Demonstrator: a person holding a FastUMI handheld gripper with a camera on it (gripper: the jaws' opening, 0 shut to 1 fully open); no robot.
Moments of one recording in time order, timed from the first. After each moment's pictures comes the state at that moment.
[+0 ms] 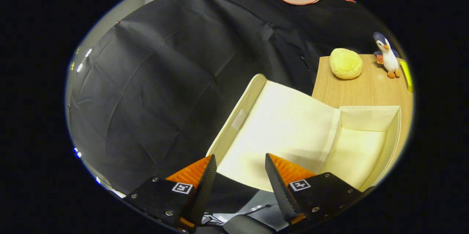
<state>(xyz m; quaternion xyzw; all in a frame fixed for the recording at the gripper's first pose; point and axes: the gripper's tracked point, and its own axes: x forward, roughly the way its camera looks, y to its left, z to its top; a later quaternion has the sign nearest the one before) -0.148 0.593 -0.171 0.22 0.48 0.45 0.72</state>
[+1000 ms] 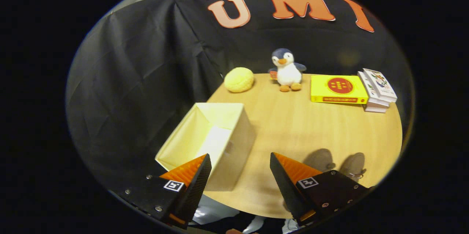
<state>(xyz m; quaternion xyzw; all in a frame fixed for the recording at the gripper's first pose) -0.096 0.234 -0.322 0.07 0.45 0.24 0.86</state>
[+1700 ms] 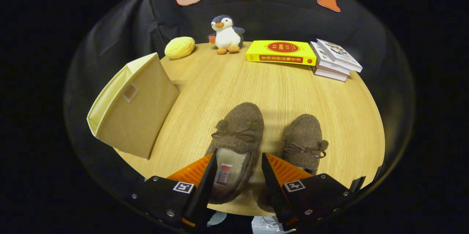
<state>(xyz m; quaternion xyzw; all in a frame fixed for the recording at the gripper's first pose) -0.123 0.100 -0.455 -0.01 0.51 0.14 0.85</state>
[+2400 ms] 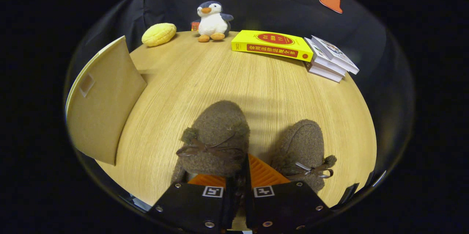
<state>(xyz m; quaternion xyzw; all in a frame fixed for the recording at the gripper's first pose) -0.093 0.083 -0.513 -0.07 0.54 0.07 0.84</state>
